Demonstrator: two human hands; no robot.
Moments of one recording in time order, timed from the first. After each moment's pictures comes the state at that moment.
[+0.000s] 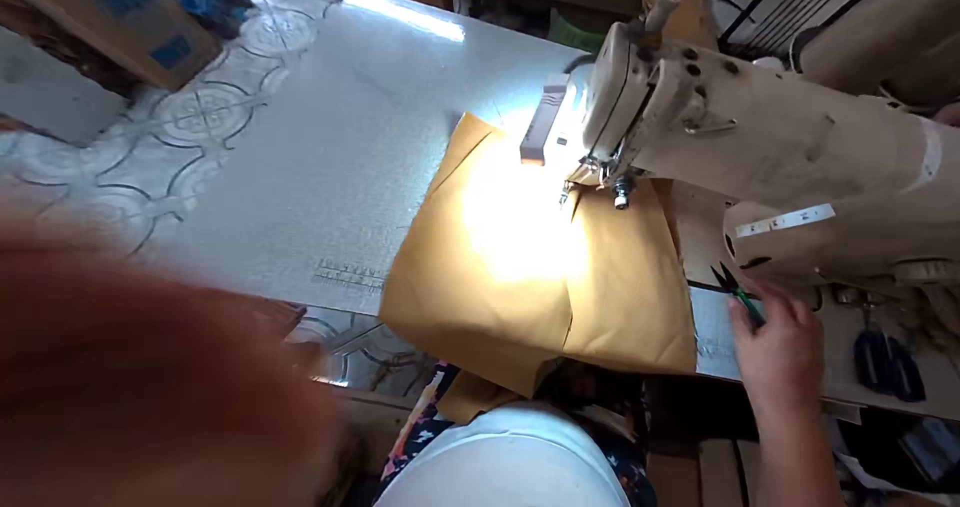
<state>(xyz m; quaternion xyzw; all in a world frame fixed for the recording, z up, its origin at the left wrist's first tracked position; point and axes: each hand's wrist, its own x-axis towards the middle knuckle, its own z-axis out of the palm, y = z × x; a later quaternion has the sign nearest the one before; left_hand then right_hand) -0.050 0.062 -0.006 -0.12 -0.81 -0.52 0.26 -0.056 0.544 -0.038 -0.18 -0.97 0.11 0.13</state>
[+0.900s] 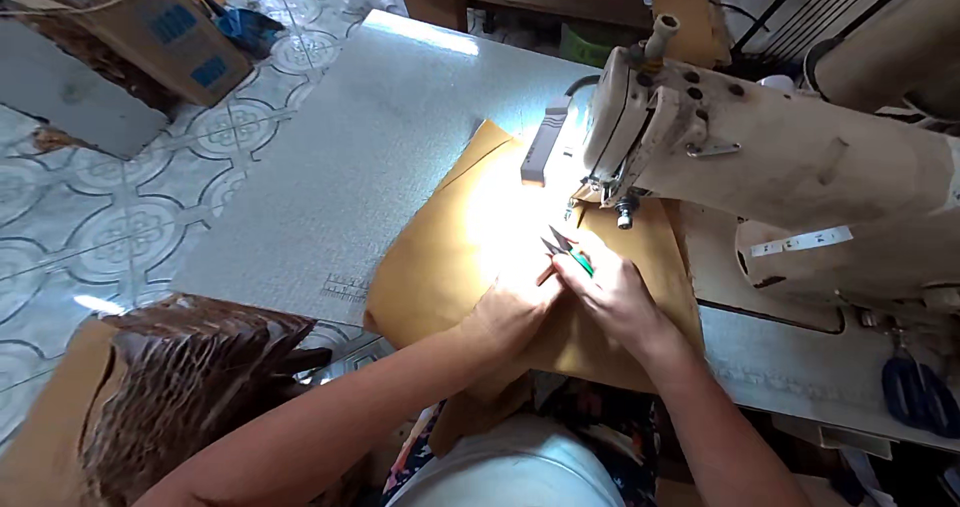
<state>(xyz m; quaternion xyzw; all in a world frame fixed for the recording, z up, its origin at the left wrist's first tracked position) -0.165 0.221 -0.078 -0.37 -0.89 -0.22 0.15 -0.162 0.395 -0.026 0.07 -0.91 0.41 -0.01</state>
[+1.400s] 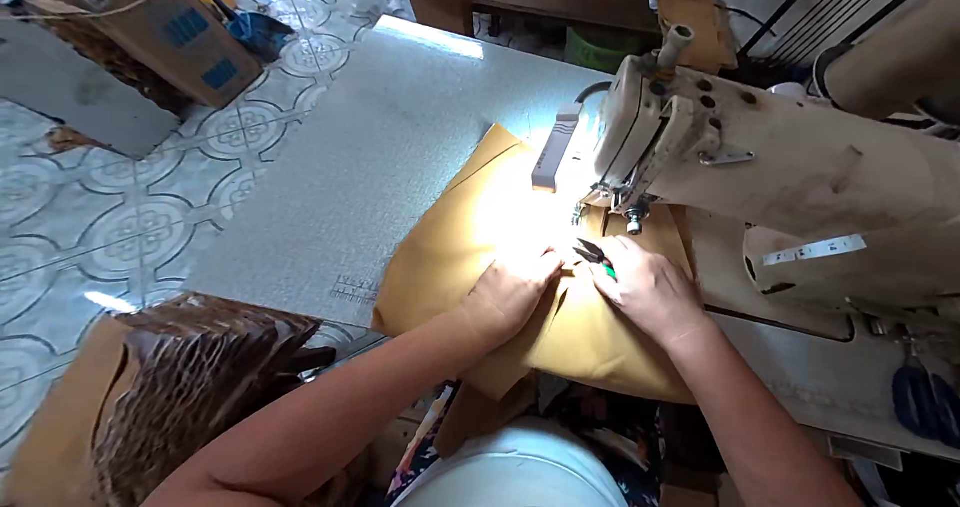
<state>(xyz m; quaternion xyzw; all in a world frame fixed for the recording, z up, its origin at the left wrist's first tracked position) -0.191 0.213 -0.068 -0.35 -0.90 -0.23 0.10 -0.174 0.427 -0.031 0.14 -0.98 0.13 0.04</state>
